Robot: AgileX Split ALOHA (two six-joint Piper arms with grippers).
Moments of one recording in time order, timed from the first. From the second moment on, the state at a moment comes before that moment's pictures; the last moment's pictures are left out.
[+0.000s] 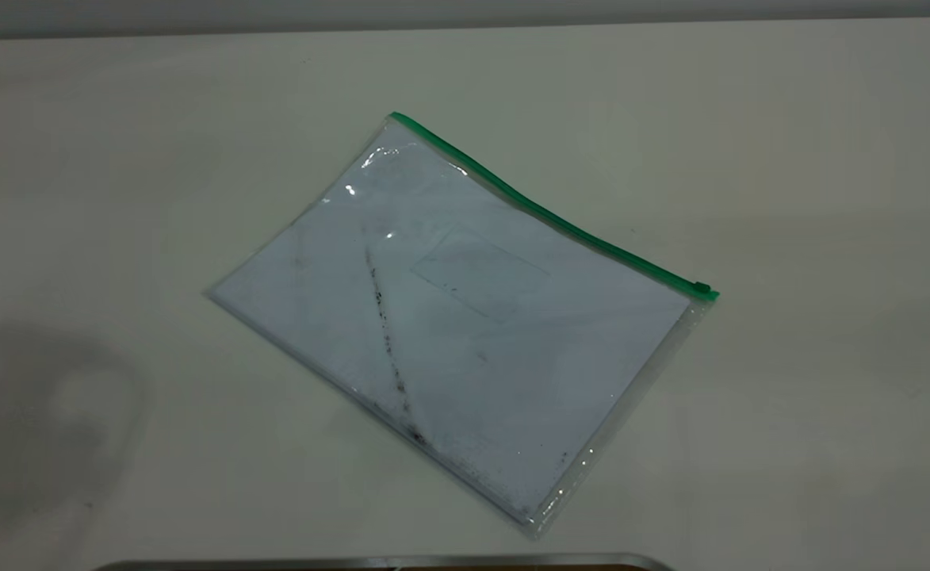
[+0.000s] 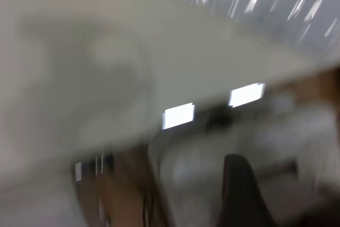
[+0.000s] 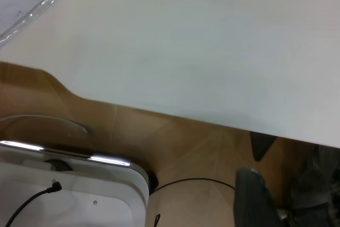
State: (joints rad) left arm -0.01 1.22 -0.95 -0.27 1.17 0.25; right arm 0.15 0.56 -0.48 0.00 1.10 -0.05
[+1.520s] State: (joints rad) left arm 0.00 -0.02 -0.49 -0.04 1.13 0.03; right arm 0.05 0.06 -0.48 0.01 1.11 -0.04
